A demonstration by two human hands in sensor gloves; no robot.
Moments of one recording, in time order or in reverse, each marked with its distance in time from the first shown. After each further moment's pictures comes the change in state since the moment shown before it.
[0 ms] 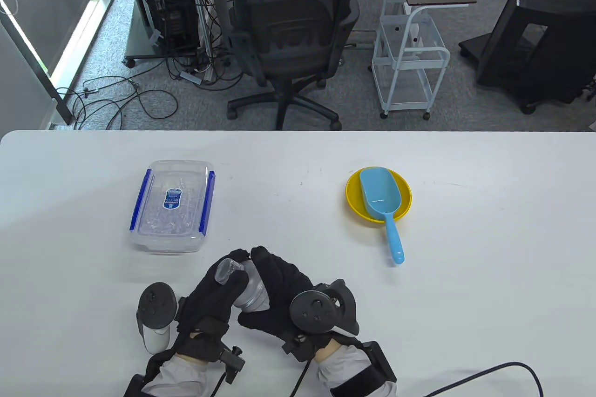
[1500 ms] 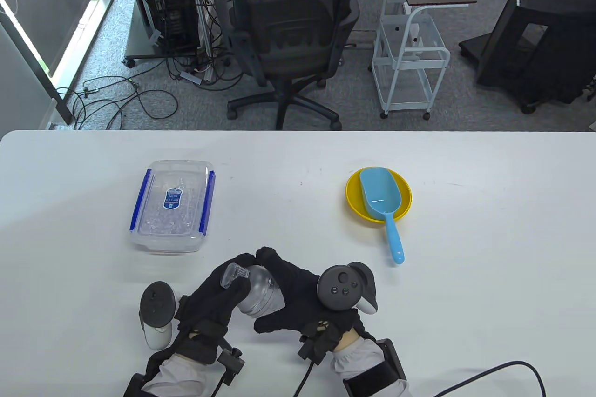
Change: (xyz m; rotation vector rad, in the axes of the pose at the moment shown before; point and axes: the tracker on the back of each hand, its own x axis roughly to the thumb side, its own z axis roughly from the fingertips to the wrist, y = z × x) left_hand -0.002 -0.002 -0.004 -0.052 -0.059 0.080; right_hand -0.029 -0.009 -0.003 0.172 -0.012 -0.286
